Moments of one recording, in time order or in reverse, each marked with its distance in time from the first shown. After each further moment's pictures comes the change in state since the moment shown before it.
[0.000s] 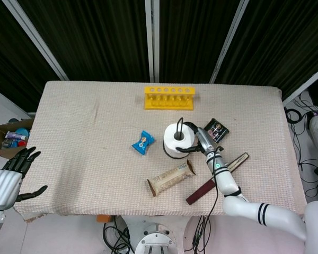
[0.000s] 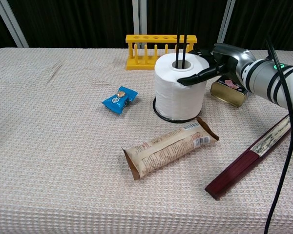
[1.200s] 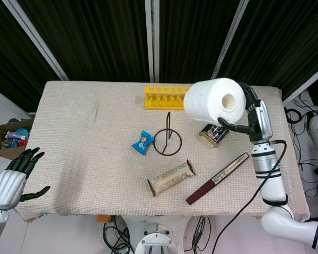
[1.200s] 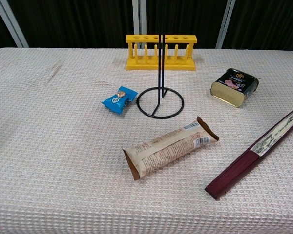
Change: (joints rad) left arm -0.008 -0.009 0.004 -0.010 0.006 -0.017 0.032; right arm -0.277 0.391 0.248 -0.451 -0.283 0.277 0.372
